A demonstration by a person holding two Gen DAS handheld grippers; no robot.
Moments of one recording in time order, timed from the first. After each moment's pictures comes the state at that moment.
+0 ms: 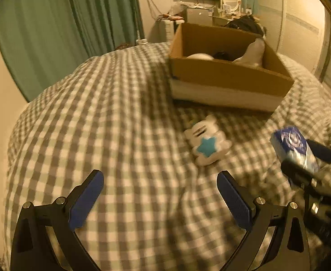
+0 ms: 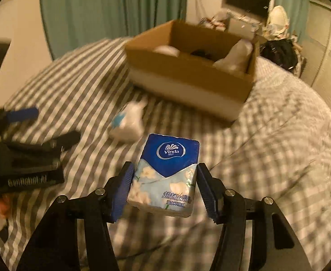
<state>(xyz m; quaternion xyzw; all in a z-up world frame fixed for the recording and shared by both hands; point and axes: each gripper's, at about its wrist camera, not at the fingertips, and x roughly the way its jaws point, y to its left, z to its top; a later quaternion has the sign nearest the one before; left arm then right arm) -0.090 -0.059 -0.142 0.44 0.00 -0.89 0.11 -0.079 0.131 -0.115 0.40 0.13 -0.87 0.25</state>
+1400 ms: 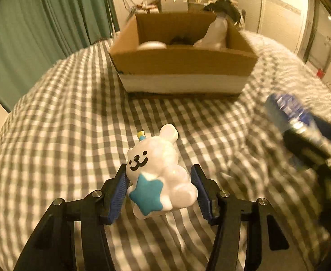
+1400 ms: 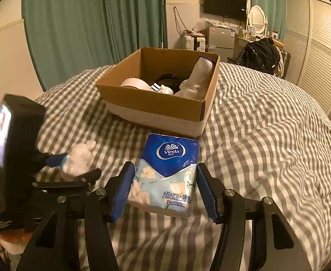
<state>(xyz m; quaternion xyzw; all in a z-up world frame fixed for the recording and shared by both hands) -0.099 -0.007 -0.128 0.47 -0.02 -0.88 0.05 -0.076 0.173 -0.082 0.37 0.07 -0.90 0.22</state>
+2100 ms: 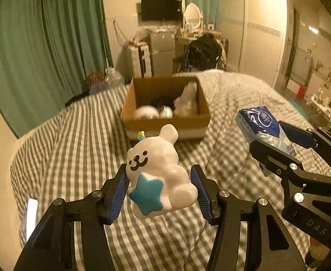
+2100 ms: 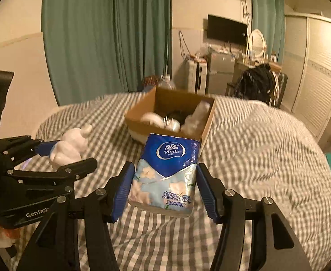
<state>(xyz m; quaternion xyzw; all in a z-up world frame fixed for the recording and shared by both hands) -0.026 0.009 0.003 0.37 -0.03 -0.93 0.01 0.001 0.186 0.018 0.30 0.07 -0.92 0.24</state>
